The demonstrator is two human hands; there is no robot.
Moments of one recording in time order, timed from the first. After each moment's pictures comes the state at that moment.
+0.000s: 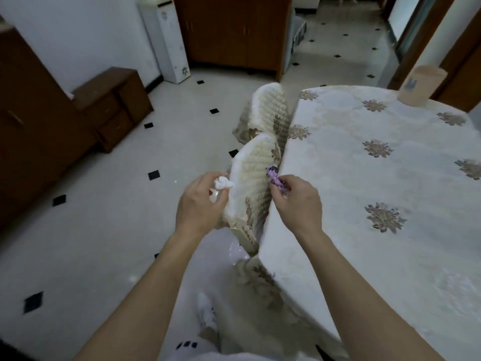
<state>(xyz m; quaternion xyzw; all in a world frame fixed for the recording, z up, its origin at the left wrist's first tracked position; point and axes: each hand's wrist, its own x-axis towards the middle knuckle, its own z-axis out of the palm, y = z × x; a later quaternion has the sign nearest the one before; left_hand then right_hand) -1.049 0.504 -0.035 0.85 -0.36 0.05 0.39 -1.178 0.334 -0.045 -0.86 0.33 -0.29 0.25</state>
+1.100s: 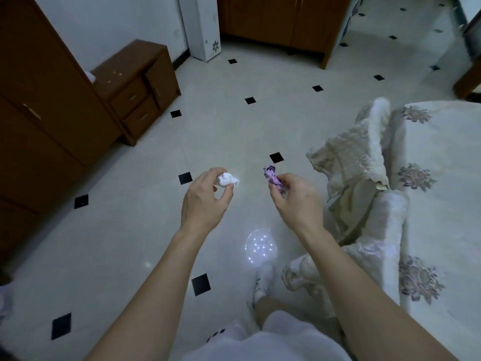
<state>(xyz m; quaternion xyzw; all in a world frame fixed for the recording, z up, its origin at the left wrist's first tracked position) -0.592 0.550 -0.093 0.85 -0.31 0.01 0.42 -0.711 0.378 -0.092 -0.89 0.29 -0.23 0.26</state>
